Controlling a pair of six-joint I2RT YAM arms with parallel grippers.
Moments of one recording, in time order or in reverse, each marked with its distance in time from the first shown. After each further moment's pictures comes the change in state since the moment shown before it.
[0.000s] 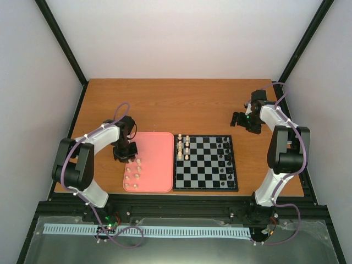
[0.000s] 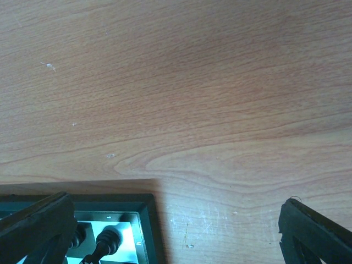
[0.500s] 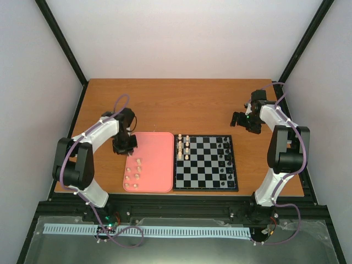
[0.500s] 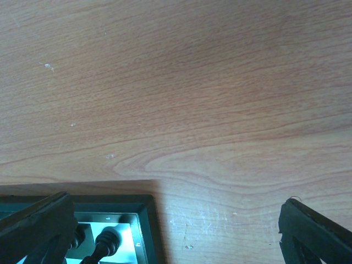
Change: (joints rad) left arm 0.003 0.027 0.087 -0.075 -0.015 0.028; right arm 0.000 0.008 0.007 -0.003 0.001 0.000
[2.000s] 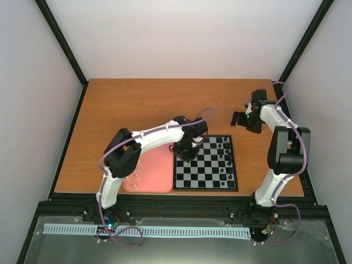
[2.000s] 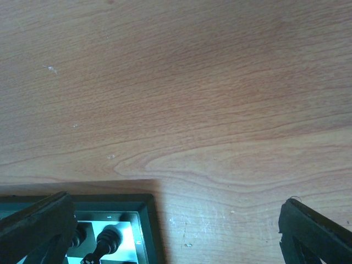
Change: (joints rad) left arm -0.685 0.444 0.641 -0.100 0.082 0.162; right arm 0.000 -0.013 -0.001 0.000 0.007 0.000
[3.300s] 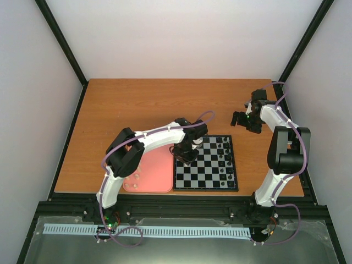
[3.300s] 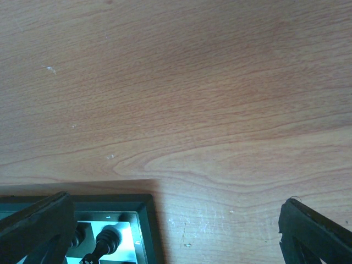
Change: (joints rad) left arm 0.000 0.033 -0.027 0.032 0.006 0.031; right arm 0.000 0.000 0.000 0.000 0.003 0.000
